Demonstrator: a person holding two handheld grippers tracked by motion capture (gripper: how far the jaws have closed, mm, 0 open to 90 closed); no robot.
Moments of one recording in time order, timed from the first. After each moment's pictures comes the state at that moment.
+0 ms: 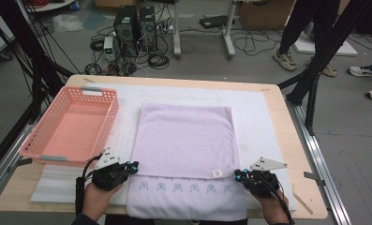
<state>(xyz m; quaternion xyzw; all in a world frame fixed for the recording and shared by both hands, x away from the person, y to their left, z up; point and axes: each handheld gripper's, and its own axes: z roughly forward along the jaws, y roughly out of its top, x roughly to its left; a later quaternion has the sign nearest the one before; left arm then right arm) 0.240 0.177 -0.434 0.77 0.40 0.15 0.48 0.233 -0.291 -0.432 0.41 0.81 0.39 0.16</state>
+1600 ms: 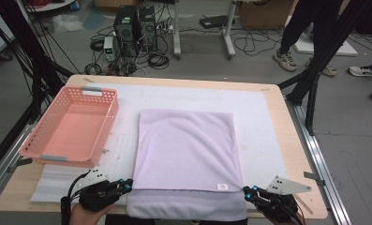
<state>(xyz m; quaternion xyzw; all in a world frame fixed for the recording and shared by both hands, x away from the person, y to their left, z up) 0.187 0.190 -0.427 0.77 0.41 0.09 0.48 0.169 -0.306 -0.408 0.38 0.82 0.41 0.14</state>
